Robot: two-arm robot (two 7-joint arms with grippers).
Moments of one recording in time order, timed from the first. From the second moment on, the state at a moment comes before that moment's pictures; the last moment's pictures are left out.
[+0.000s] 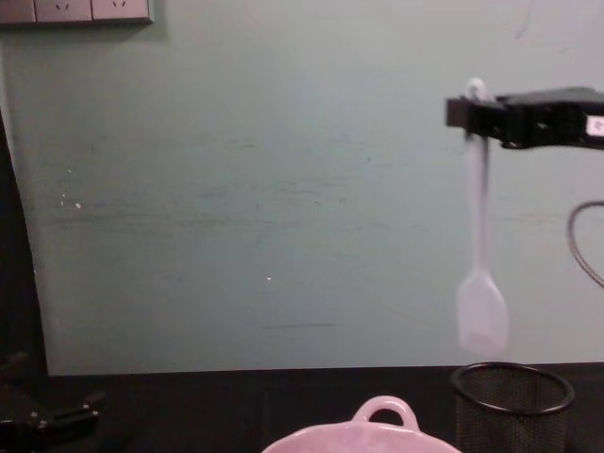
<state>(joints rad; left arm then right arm) -0.20 0.60 0.45 -1.41 -0.25 -0.12 0.03 0.31 0.50 -0.29 -1.77 0.45 0.16 0.36</state>
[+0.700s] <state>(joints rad) -0.20 0.60 0.45 -1.41 -0.25 -0.12 0.03 0.26 0.45 -0.27 -1.62 0.50 0.14 0.34</state>
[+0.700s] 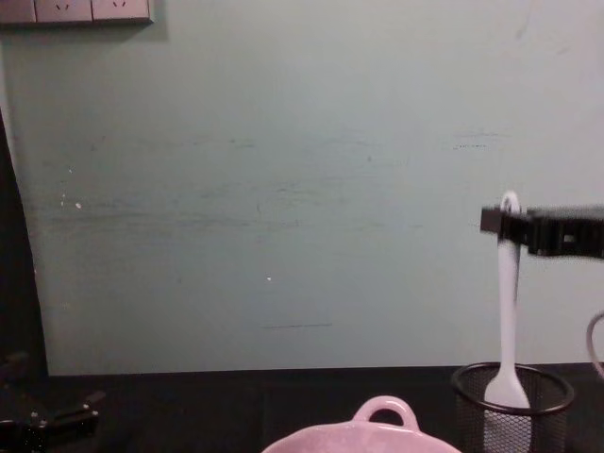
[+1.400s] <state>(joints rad) -0.20 0.60 0.45 -1.41 -0.25 -0.12 0.03 0.24 0.40 -0.21 -1.50 0.69 0.16 0.34</state>
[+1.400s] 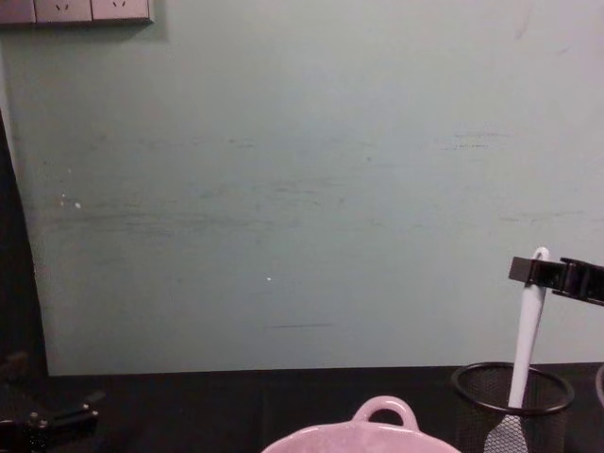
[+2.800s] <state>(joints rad) -0.20 0.60 0.45 -1.41 -0.25 -0.12 0.03 0.26 0.42 -0.24 -1.45 0.80 0.12 0.31</state>
